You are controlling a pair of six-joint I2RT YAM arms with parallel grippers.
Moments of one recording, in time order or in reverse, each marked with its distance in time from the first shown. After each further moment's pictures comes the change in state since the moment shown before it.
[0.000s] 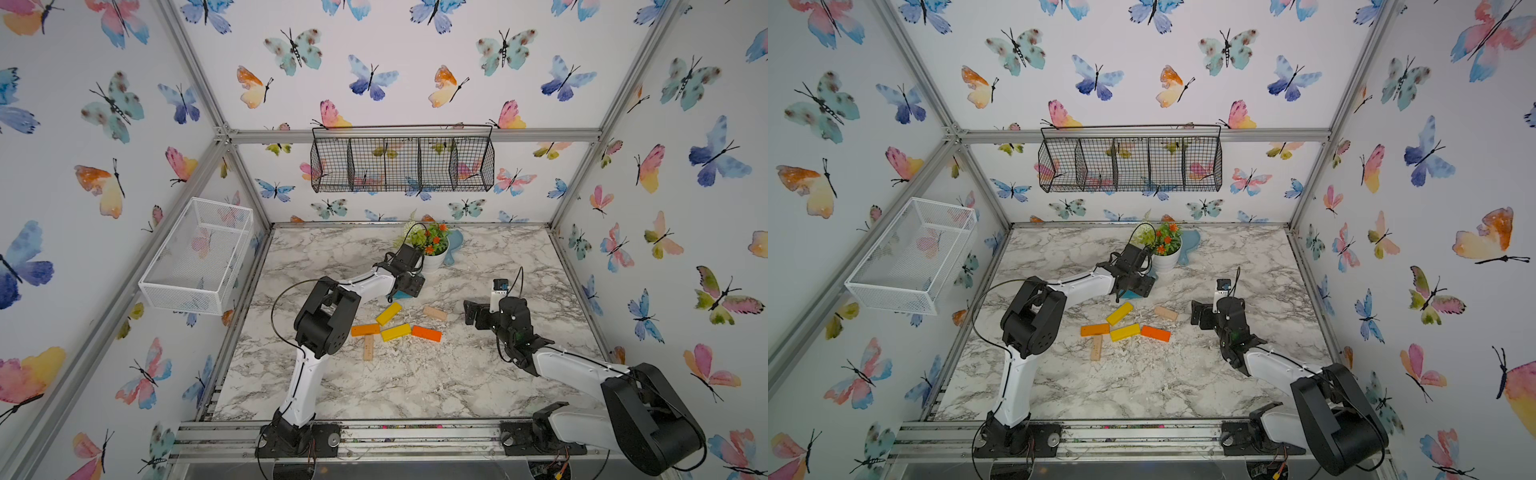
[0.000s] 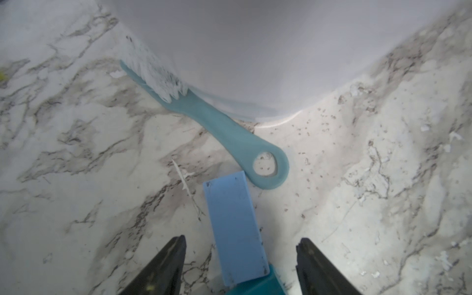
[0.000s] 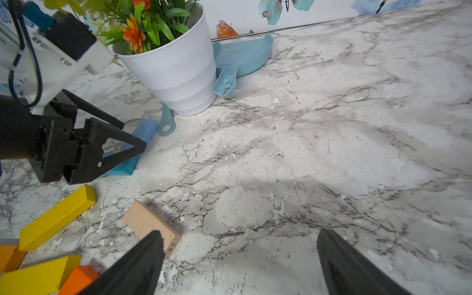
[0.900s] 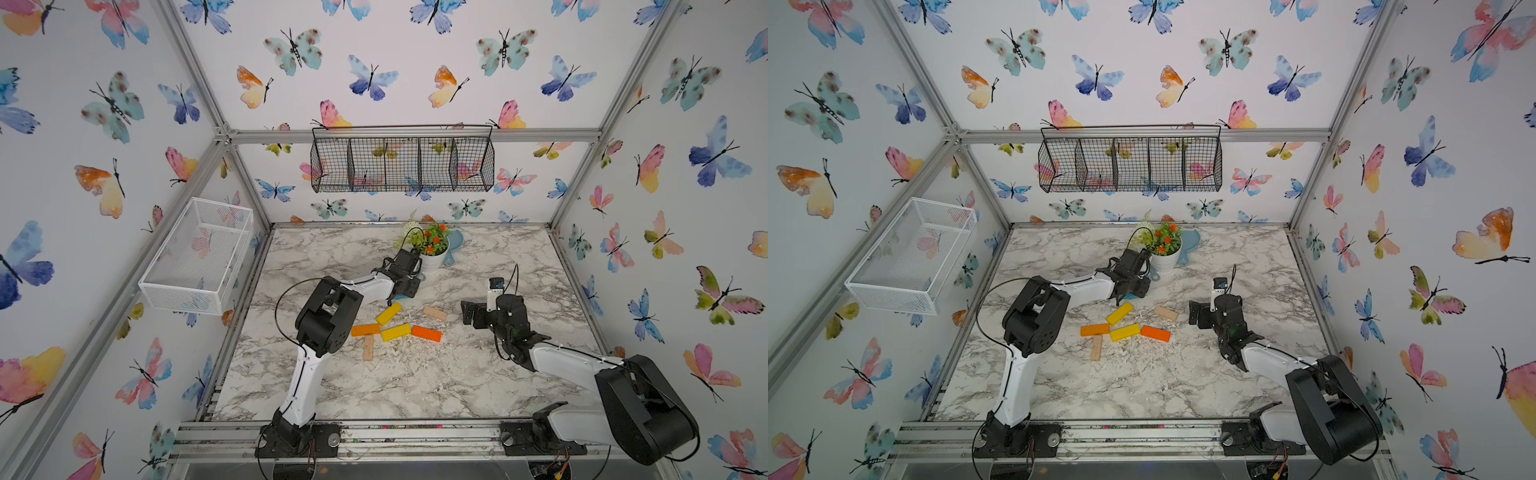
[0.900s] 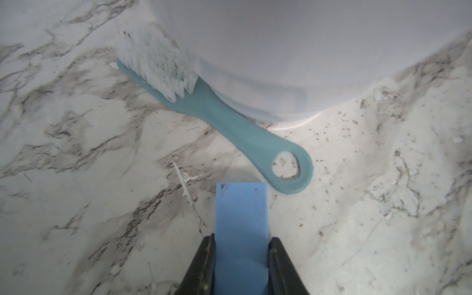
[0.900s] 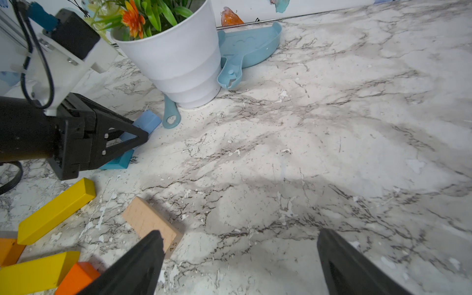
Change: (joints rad) left arm 0.013 0.002 -0.101 0.136 -0.004 -0.058; right arm 0.000 0.046 0.031 -0.018 -0.026 -0.011
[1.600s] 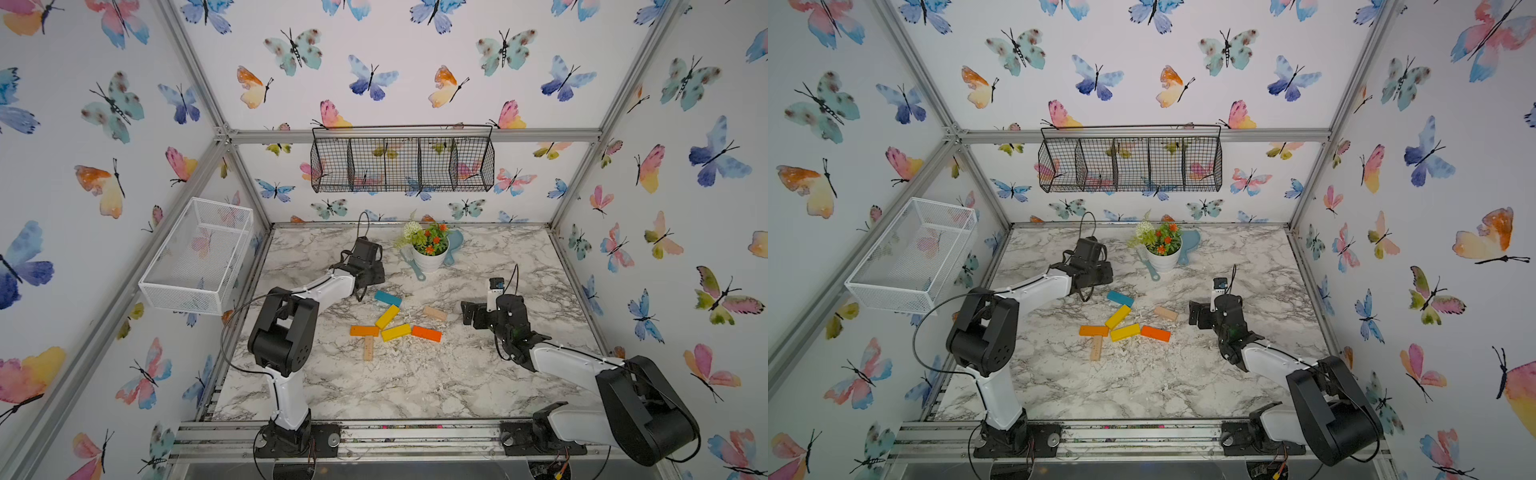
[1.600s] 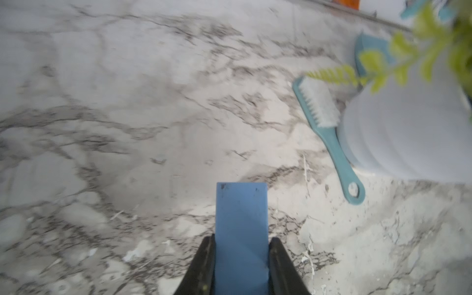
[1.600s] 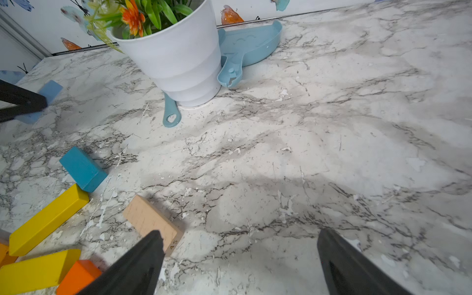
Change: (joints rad) left arm 0.236 -0.340 -0.229 -0.047 0.042 -0.454; right arm 0.000 -0.006 0.000 -0.006 -0.002 0.003
